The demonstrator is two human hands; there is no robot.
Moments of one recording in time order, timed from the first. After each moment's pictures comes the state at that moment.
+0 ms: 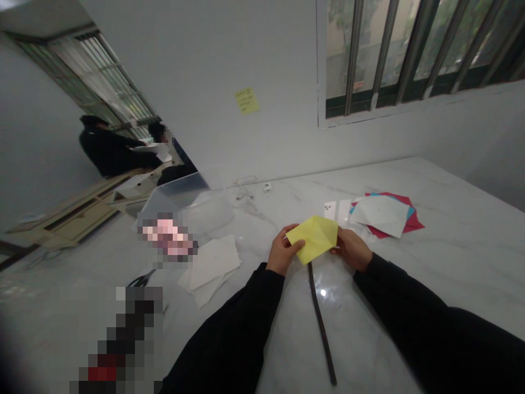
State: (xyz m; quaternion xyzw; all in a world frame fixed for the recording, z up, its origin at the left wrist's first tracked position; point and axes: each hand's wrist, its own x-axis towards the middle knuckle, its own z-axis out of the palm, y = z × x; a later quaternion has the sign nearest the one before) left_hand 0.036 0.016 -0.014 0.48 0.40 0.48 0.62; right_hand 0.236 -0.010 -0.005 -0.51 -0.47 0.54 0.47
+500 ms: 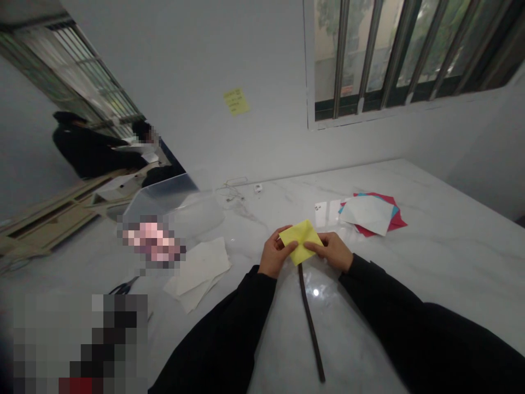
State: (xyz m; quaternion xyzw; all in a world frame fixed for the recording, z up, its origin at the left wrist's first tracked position) left_hand 0.041 0.013 -0.013 0.49 0.37 0.48 0.62; right_hand 0.232 -0.009 -0.018 -0.51 -0.59 0.49 0.39
